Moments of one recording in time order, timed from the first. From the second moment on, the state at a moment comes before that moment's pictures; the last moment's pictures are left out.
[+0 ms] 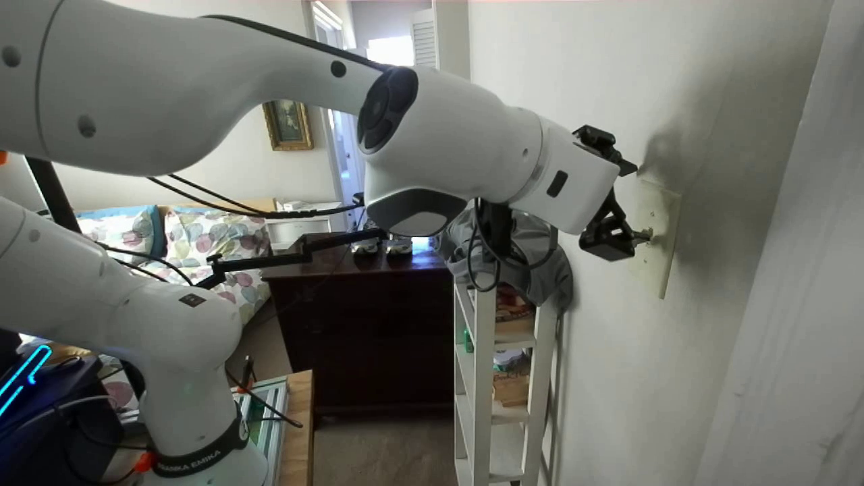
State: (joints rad) arm 0.95 -0.65 -1.11 -2.39 0.31 3.19 0.06
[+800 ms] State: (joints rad) arm 0.53 -0.50 -0.77 -2.41 0.25 3.00 0.15
